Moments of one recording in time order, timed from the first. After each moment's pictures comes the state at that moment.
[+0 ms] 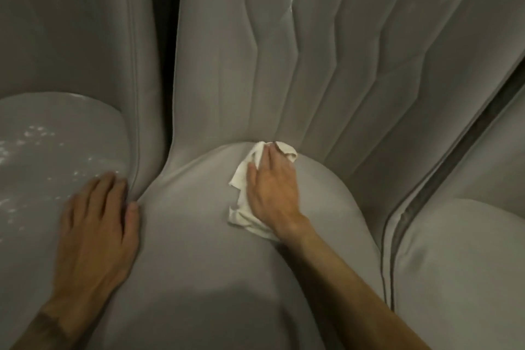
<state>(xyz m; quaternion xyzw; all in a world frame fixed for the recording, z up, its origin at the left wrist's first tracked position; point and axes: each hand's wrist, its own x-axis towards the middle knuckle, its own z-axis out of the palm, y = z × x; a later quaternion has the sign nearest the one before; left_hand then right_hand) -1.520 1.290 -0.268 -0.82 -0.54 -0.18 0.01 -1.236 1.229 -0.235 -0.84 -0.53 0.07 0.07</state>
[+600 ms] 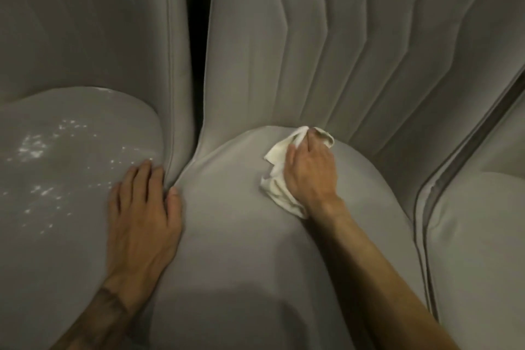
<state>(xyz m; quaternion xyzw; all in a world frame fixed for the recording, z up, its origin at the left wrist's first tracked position) -1.523 1.286 -0.265 -0.82 -0.54 -0.17 0.03 -1.242 1.227 -0.242 -0.90 -0.43 0.03 0.05</state>
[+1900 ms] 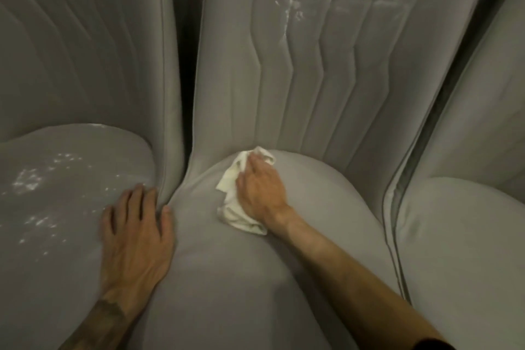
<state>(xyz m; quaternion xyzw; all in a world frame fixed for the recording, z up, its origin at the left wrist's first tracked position) -1.522 1.283 -0.252 -0.83 -0.53 -0.16 0.05 -1.282 1.238 -0.231 -0.82 -0.57 0.04 0.07</state>
